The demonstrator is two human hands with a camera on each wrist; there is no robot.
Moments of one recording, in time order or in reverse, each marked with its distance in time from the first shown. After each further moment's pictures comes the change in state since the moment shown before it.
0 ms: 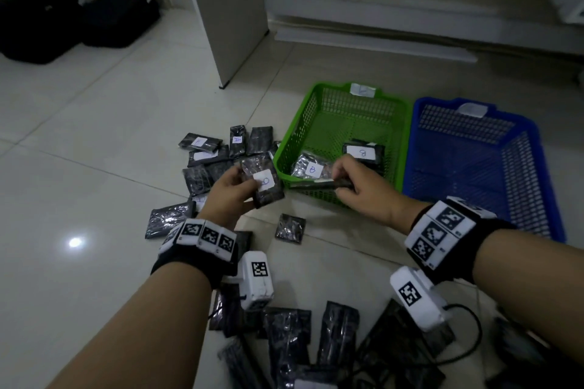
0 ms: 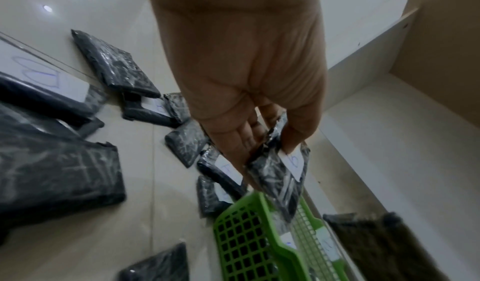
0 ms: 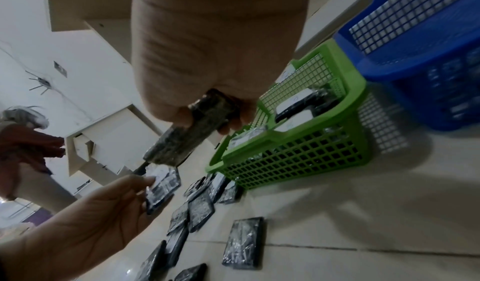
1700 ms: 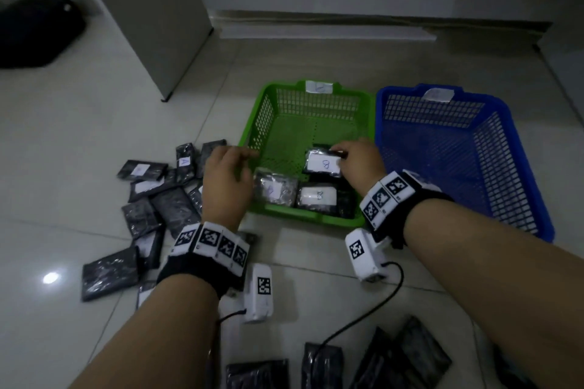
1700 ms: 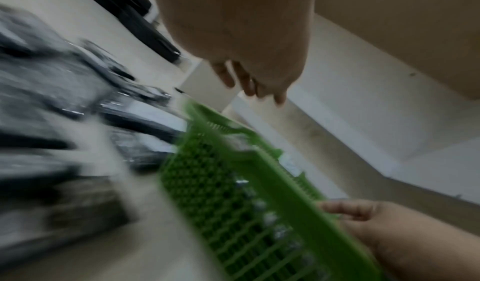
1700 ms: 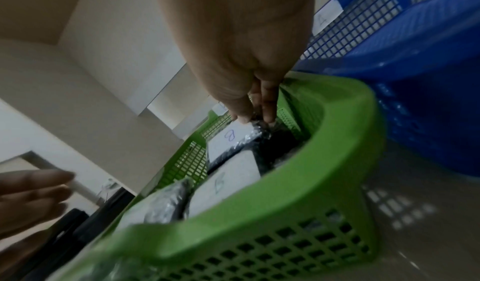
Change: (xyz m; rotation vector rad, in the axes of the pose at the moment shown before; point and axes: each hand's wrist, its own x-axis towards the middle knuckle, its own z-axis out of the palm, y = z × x) left_hand 0.075 -0.006 0.083 0.869 0.155 0.707; right_hand 0.073 0.110 -0.035 -0.139 0.300 0.544
